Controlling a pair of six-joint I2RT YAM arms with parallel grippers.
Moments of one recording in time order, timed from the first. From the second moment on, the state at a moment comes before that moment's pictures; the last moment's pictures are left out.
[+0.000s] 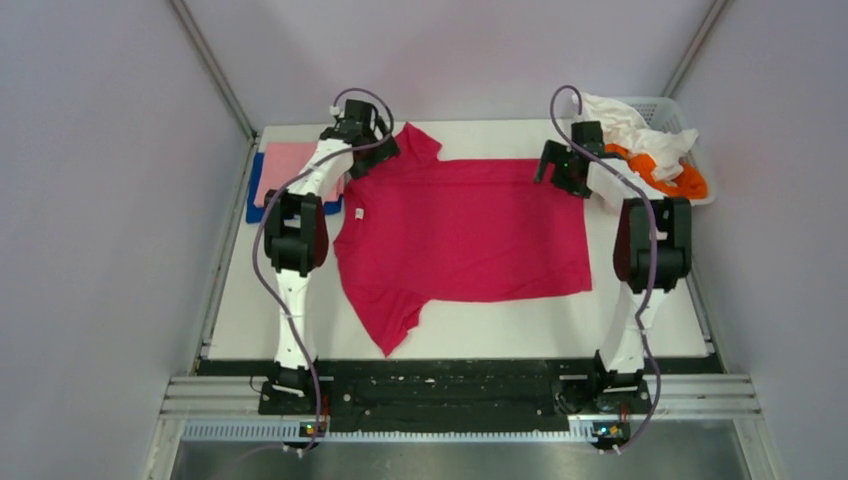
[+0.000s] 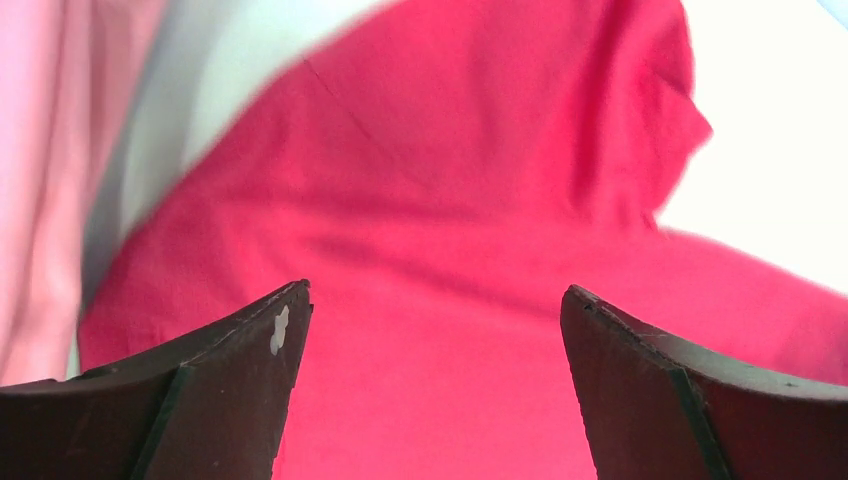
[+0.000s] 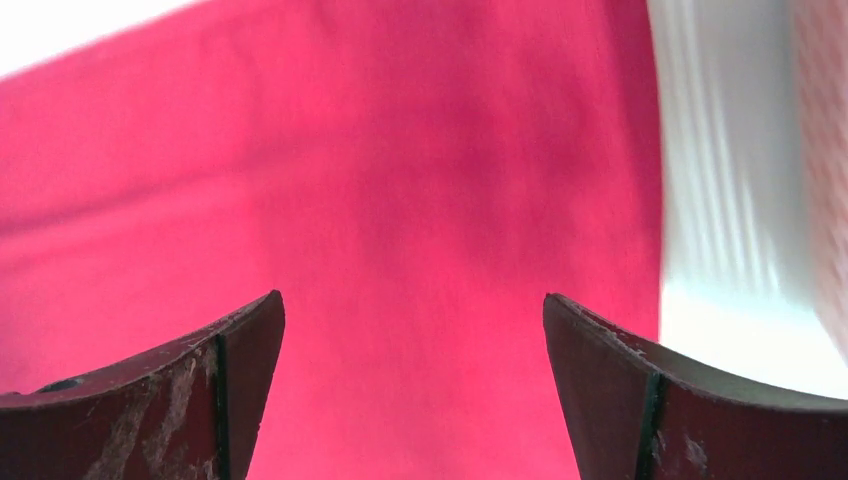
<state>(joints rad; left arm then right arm) -0.19 2.36 2.09 -0.58 -0.03 -0.70 0.05 2.08 1.58 -0.38 -0.02 0.35</state>
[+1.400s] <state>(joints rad) -0.43 1.53 0.99 -0.56 -0.03 -0.70 0.20 0.83 0.54 -0.72 0.14 0.75</state>
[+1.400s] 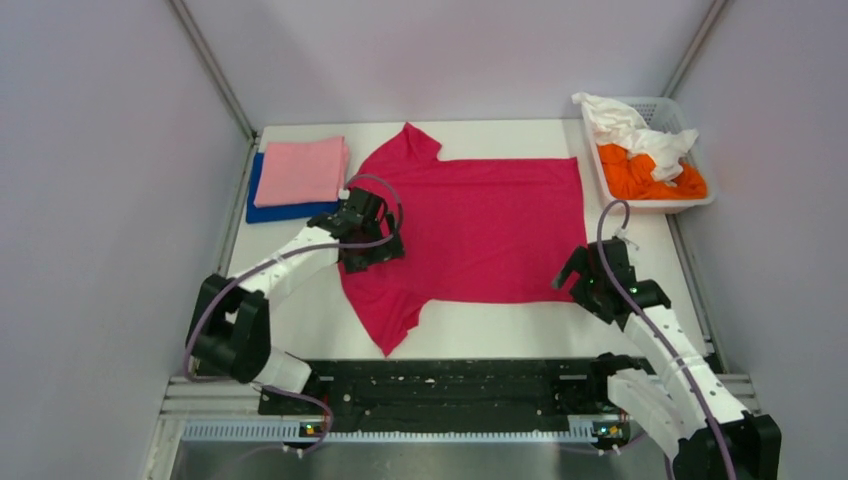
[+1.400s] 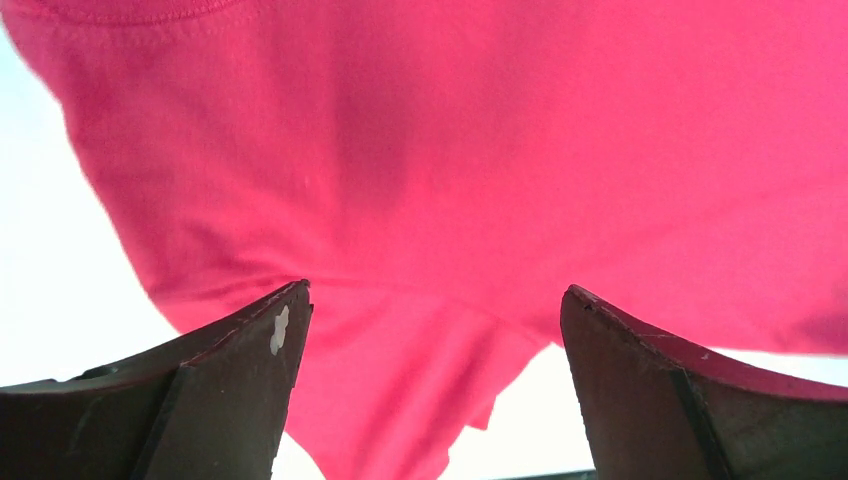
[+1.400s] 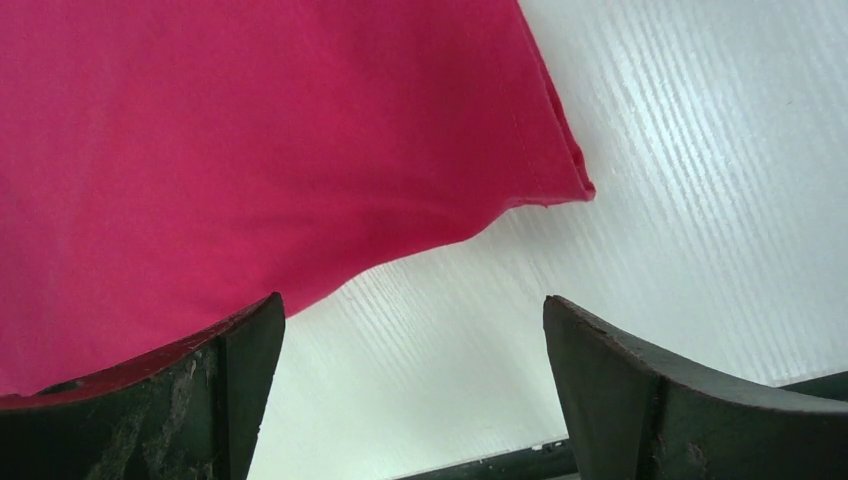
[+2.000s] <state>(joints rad) -0.76 0.94 0.46 -0.79 0.16 -0.90 0.14 0.79 0.46 -0.65 0.29 0.87</state>
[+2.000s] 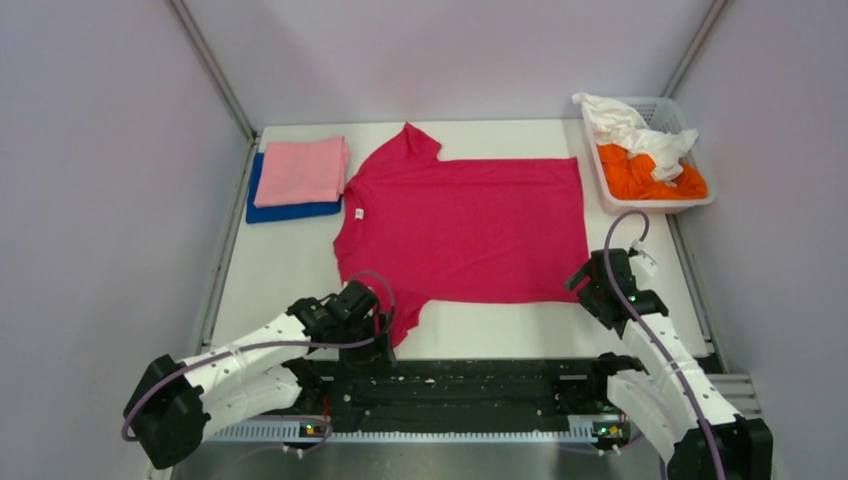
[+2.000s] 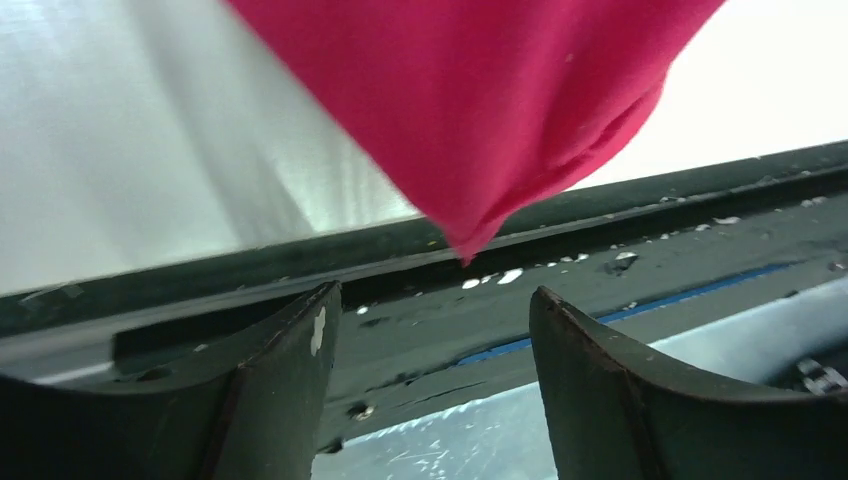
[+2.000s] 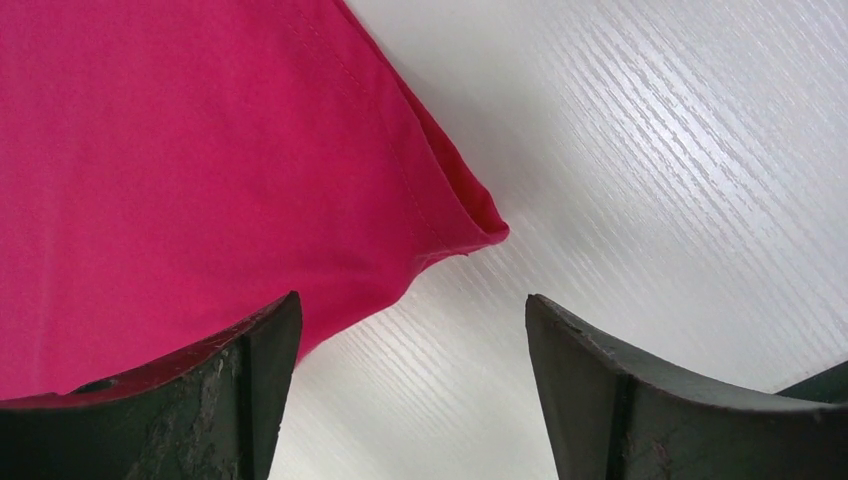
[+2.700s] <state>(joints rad) -0.78 1.20 0.52 -0.55 0.20 -0.96 0.14 0.80 0.33 -0.49 0.32 0.91</state>
